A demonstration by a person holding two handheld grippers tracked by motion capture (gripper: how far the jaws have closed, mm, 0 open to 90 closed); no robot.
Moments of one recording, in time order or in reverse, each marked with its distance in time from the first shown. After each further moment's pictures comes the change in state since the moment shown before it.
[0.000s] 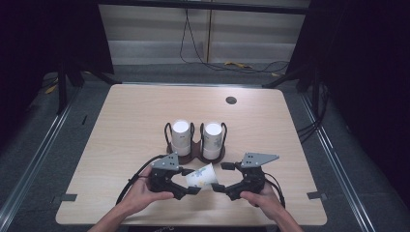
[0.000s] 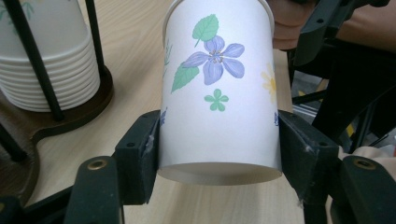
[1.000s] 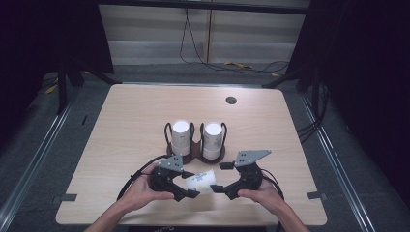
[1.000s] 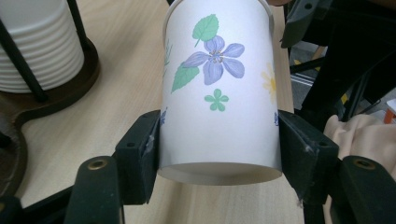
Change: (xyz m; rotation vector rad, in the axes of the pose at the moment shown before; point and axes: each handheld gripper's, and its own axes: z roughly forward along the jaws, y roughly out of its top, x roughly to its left) left arm 0.002 0.004 0.002 0.132 -0.025 0.029; right arm -0.004 0.009 0.007 0.137 0.009 -0.073
